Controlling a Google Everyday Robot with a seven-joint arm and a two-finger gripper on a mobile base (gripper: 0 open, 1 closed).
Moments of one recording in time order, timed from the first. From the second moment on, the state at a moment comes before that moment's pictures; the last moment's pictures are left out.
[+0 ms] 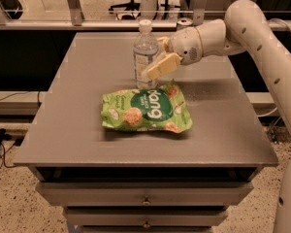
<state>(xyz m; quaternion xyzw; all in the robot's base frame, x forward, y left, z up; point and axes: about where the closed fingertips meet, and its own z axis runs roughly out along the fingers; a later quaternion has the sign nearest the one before) 0.625 -0.018 0.919 -0.57 0.56 0.43 0.41</state>
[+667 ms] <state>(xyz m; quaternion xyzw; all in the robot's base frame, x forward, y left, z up) 0.639 -0.062 0.935 -0.57 0.59 0.38 0.44</state>
